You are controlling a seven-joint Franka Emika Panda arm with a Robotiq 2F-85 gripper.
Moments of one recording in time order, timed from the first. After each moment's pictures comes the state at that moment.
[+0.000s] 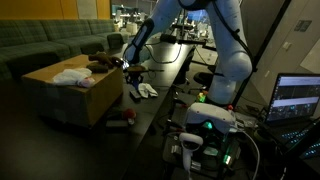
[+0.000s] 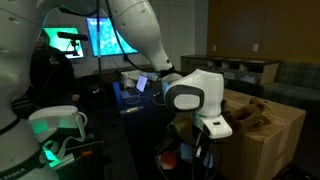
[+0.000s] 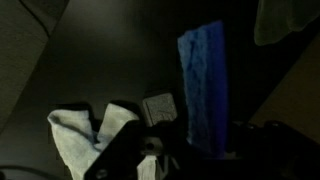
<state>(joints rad) -0.01 0.54 -0.22 -2.13 0.17 2.61 0.59</state>
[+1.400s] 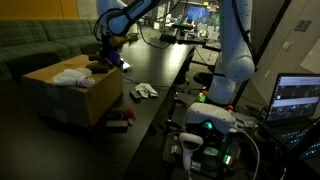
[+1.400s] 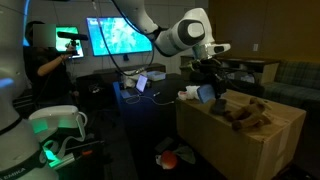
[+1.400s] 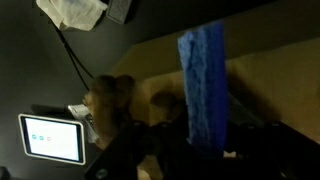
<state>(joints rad) 0.09 0.36 -0.12 -1.85 -0.31 2.40 0.40</state>
